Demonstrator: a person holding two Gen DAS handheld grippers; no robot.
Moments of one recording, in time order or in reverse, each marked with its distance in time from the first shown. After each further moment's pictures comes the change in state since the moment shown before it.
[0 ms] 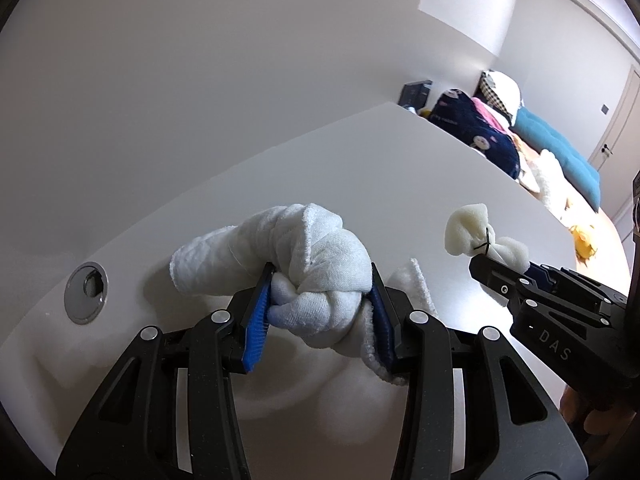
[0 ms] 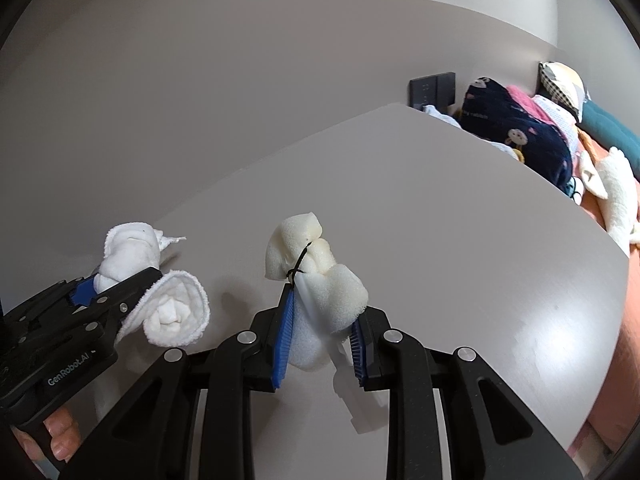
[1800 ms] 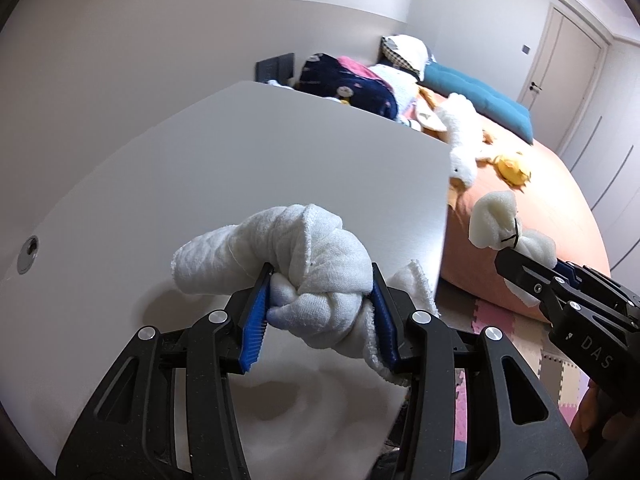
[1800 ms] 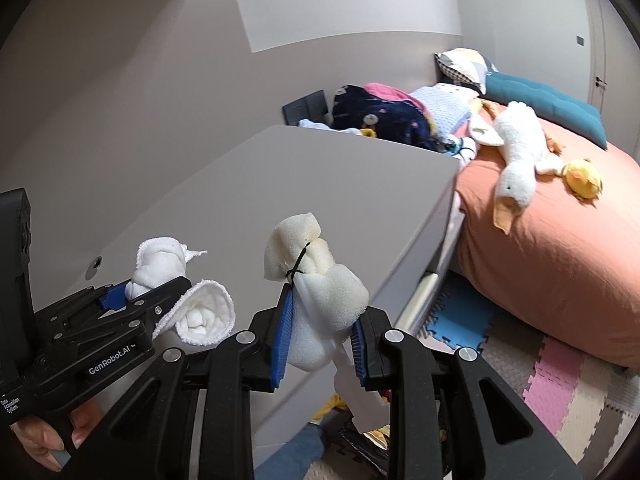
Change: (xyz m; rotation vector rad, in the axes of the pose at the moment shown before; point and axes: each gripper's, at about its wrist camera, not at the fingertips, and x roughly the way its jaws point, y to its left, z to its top) left arm -0.053 -0.169 -0.090 0.230 0.020 -0.188; right arm -0.175 -0.120 -0.144 0.215 -0.140 -0.155
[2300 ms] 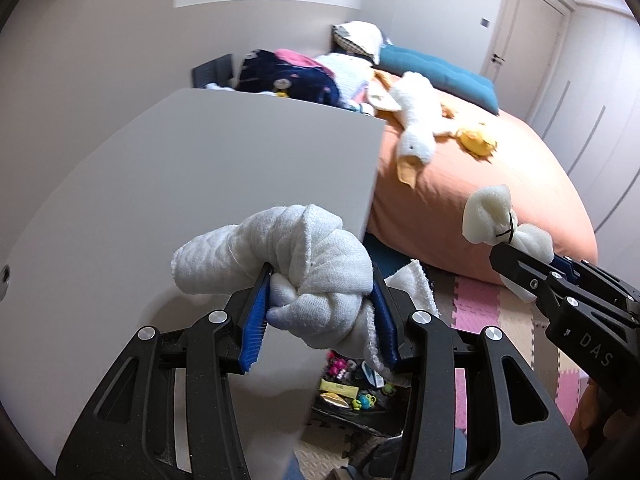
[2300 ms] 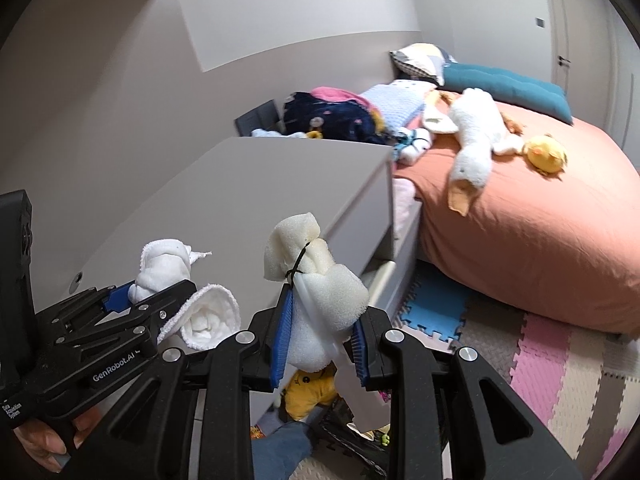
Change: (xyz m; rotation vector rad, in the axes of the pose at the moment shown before) left arm 0.006 -0.076 -0.011 0.130 0.023 -0.084; right arm -0.036 -0.065 -0.026 0.108 -0.030 -0.080
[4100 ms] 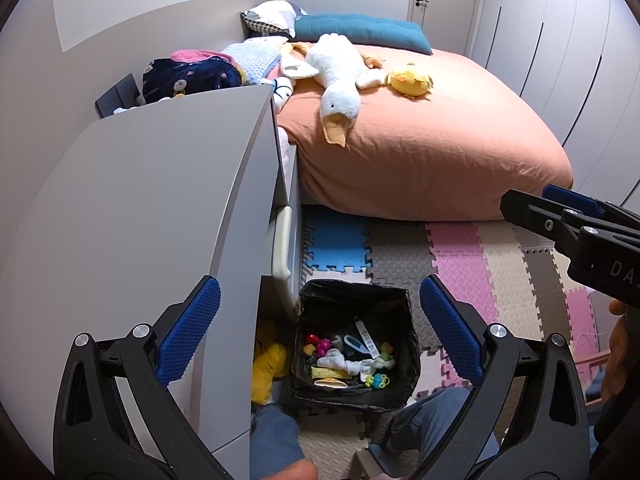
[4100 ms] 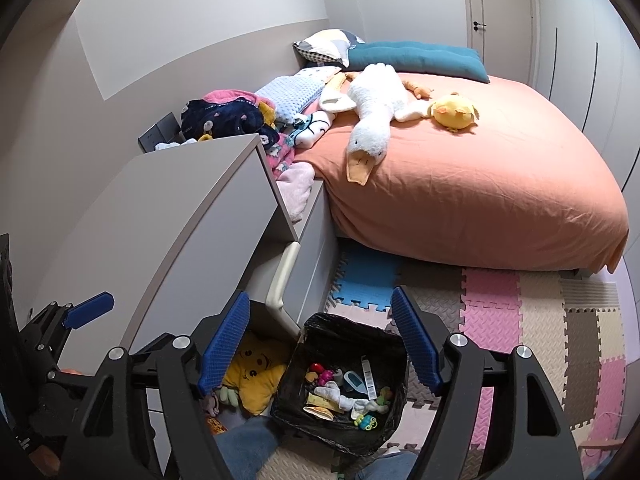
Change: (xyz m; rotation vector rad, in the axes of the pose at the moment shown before) left arm 0.025 -0.092 -0.025 0.273 0.075 -0.098; right arm -0.032 -0.104 -0.031 0.183 0.022 -0.222
